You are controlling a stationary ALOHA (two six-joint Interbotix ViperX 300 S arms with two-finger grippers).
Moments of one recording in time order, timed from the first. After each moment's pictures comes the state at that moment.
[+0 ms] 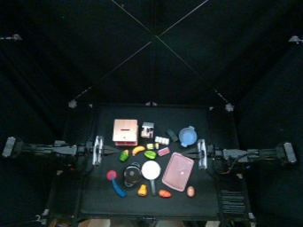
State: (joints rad) left arm 0.00 -0.97 1.19 0.00 -0.29 0.00; right arm 0.00 -0.96 1.18 0.00 -0.29 0.00
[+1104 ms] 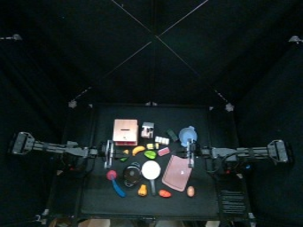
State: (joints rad) left arm -0.05 -0.65 1.16 -0.01 -0.44 0.00; right arm -0.05 -0.67 1.08 0.00 -0.23 0.05
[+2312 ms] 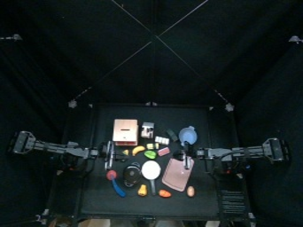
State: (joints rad) left arm -0.07 -0.64 1.16 -0.06 -0.44 0.00; right arm -0.05 -0.58 1.05 0.05 -0.16 0.05
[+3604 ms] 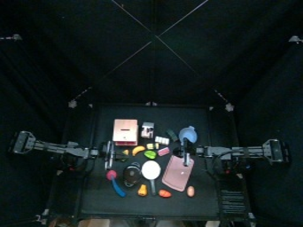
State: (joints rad) left arm -0.07 -0.64 1.16 -0.08 -0.44 0.00; right arm -0.11 -0.57 1.04 0.05 -0.12 0.05
